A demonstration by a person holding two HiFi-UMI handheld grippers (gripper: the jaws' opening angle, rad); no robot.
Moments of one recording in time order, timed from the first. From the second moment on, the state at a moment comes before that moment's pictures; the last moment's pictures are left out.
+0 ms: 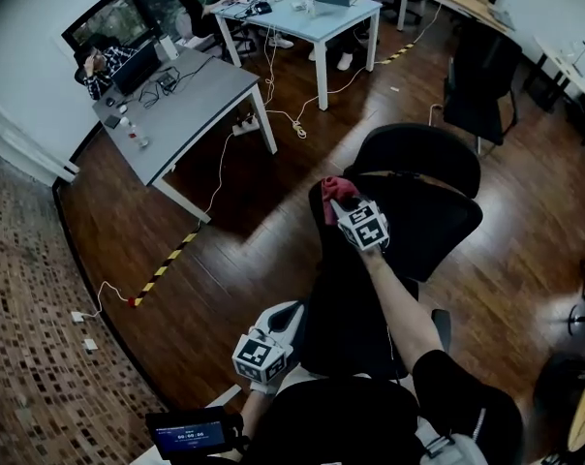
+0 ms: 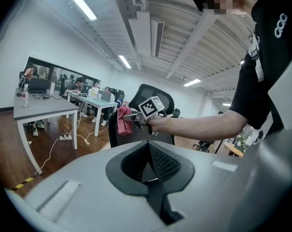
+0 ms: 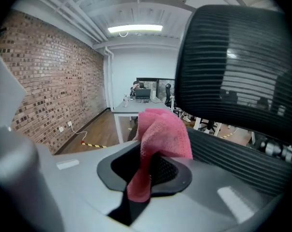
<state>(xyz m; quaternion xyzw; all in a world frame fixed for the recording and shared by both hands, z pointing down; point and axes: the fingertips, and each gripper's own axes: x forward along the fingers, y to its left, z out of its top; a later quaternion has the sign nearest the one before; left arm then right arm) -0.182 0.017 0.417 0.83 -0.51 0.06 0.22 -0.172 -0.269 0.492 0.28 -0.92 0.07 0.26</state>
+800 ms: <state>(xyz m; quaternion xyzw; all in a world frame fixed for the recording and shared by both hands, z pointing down) -0.086 -0.002 0.417 0.88 -0.43 0.08 0.20 0.065 -0.294 0.499 0.43 -0.86 0.12 0.25</state>
